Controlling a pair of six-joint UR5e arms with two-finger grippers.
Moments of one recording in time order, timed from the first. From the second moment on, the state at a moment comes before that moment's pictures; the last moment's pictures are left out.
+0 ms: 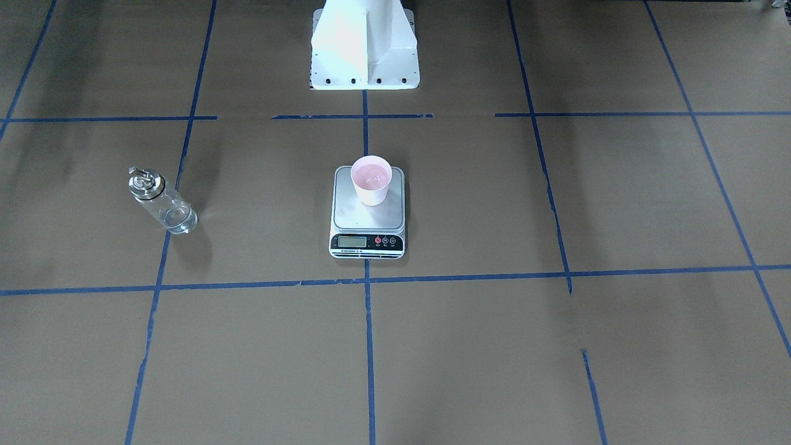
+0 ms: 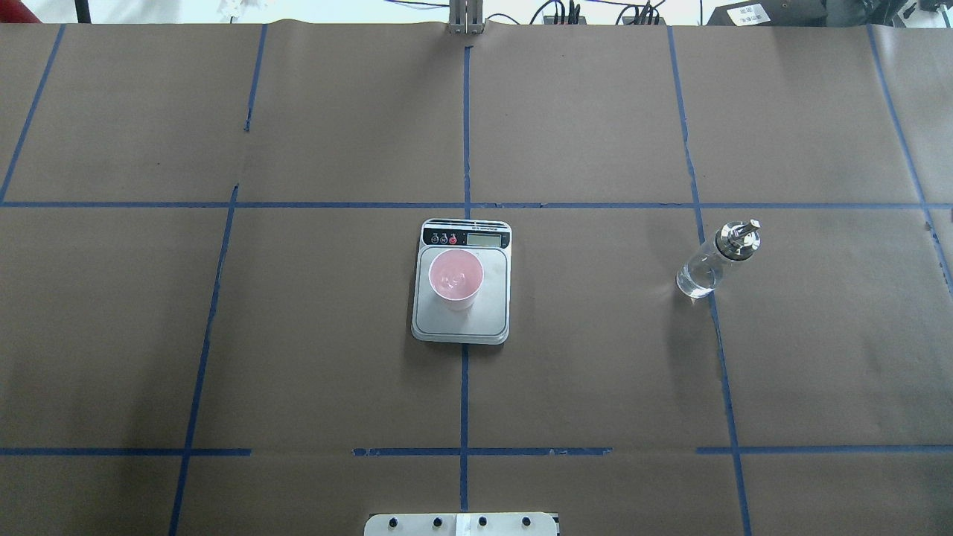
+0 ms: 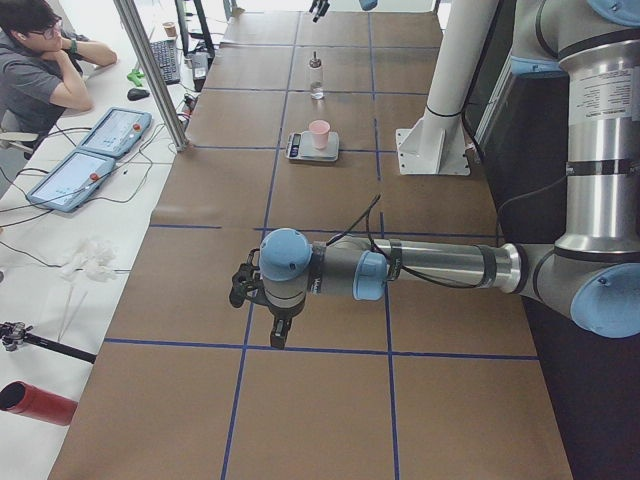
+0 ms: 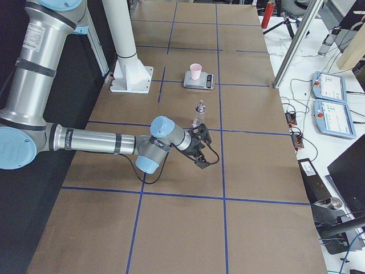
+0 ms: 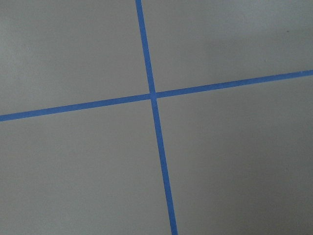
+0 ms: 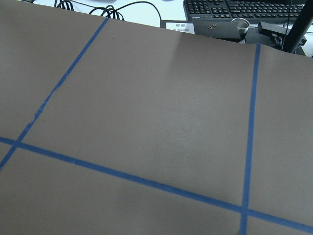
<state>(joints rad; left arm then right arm) -1.61 -1.48 -1.72 -1.63 -2.43 0.10 1.37 -1.84 1.74 -0.55 2.14 0.46</state>
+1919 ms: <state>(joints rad) -1.61 -1.47 -1.71 -1.62 -2.42 0.10 1.52 -1.69 1.68 -1.38 2.38 0.17</state>
